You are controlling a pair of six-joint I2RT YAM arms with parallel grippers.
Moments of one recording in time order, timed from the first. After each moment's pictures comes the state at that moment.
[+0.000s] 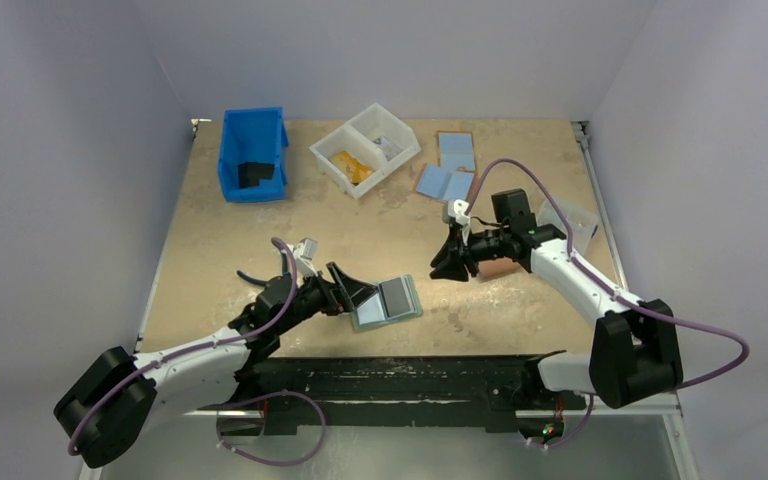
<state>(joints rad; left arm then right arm) -0.74 0.94 0.15 0.57 0.11 -0.99 0.29 1.31 0.84 -0.45 -1.04 -0.64</state>
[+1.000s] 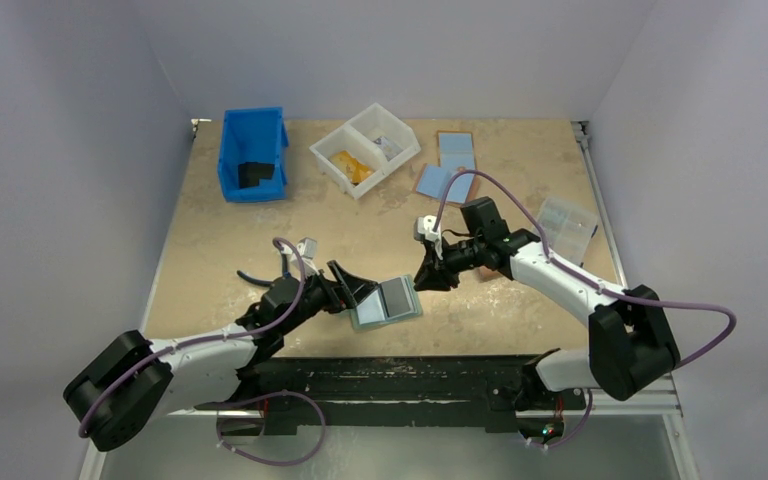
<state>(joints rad) -0.75 1.05 0.14 0.68 0.03 -0.99 0.48 1.36 0.83 -0.38 -0.91 -0.59</state>
